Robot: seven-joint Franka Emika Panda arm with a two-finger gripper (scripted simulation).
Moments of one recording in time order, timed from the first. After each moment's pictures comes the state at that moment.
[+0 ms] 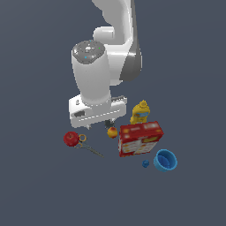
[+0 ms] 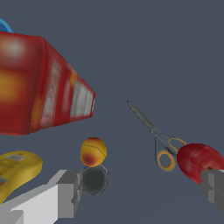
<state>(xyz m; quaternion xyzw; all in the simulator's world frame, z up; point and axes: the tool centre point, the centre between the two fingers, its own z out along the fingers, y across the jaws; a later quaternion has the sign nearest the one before) 0.047 -0.050 0.214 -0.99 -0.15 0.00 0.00</state>
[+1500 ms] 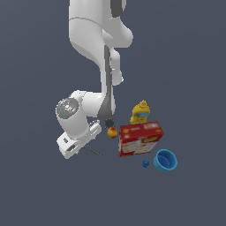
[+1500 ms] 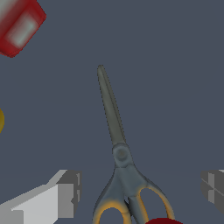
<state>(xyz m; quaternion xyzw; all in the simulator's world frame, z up) 0.074 -0.137 0.062 -0.92 -0.38 0.00 0.00</state>
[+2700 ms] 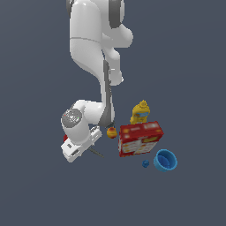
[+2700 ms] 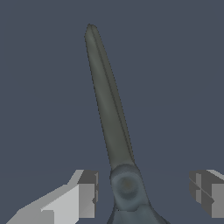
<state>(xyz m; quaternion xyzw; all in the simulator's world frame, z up) 0.073 -0.139 0.010 -0.92 -0.39 0.00 0.00</state>
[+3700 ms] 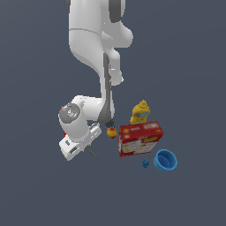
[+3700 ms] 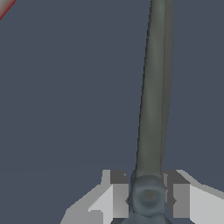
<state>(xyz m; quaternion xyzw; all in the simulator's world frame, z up) 0.070 -0.140 0.033 -0.92 -0.39 0.00 0.00</state>
